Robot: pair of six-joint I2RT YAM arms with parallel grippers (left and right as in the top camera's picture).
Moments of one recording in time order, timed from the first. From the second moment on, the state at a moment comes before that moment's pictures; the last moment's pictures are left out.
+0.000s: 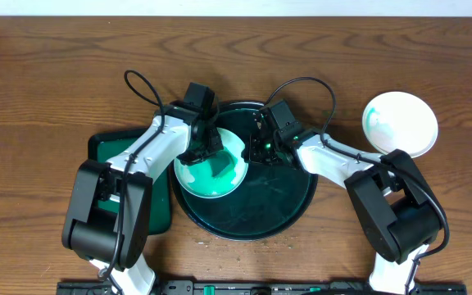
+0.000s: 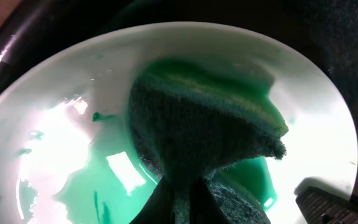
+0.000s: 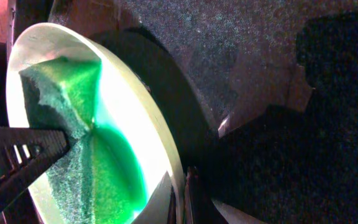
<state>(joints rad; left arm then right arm) -0.31 1.84 1.14 -0.72 0.11 -0.67 0.57 1.97 1.08 -0.17 -0.42 0.70</state>
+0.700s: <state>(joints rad) -0.30 1.84 1.15 -0.93 -0.06 -0.54 0.57 1.97 1.09 -0.21 -0.42 0.70</state>
